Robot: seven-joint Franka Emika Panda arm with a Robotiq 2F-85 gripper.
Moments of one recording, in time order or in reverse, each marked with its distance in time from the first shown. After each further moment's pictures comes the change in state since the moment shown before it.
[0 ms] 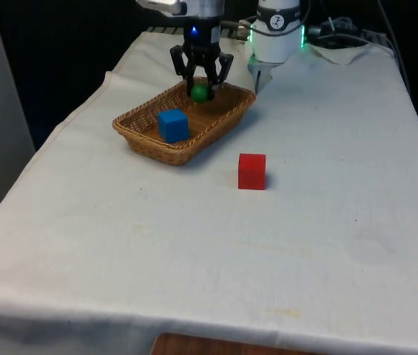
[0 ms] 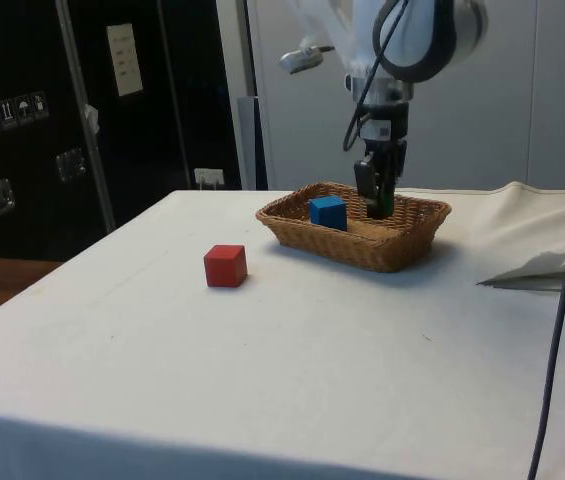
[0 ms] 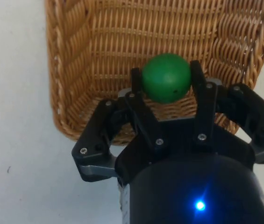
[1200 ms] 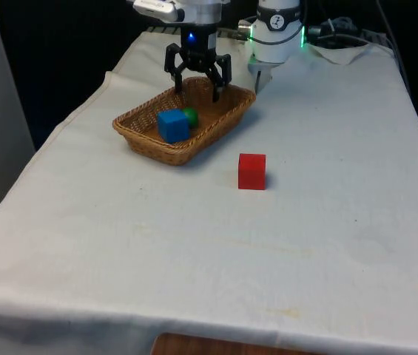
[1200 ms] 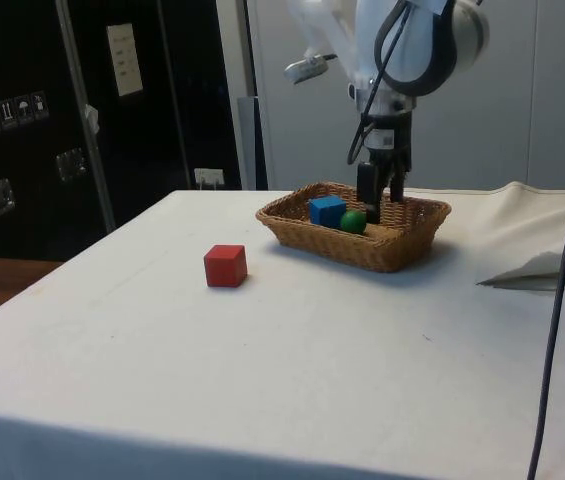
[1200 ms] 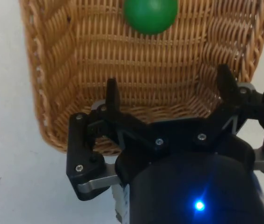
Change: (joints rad) arm 0.002 0.057 -0.011 0.002 0.008 0.046 -0.009
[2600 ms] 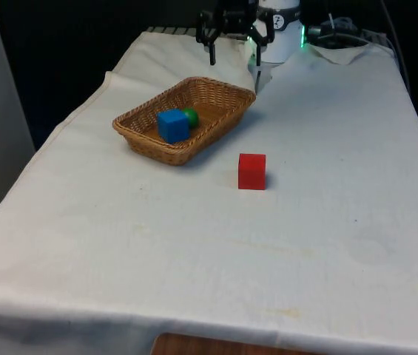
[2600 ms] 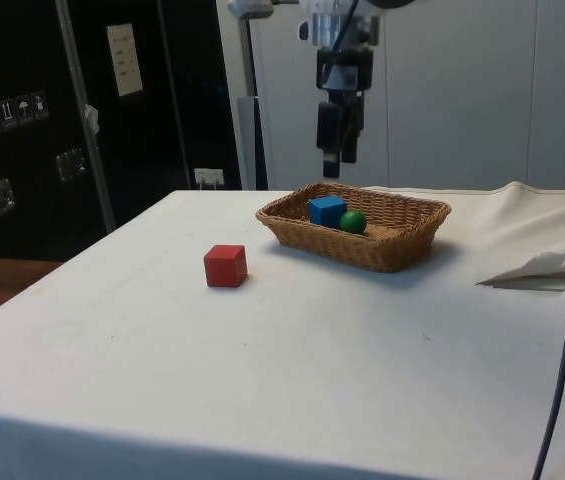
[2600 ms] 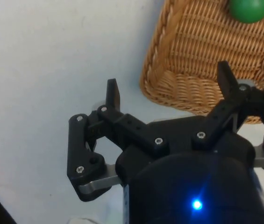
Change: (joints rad) arm 0.017 -0.271 0.162 0.069 -0.013 -0.298 -0.029
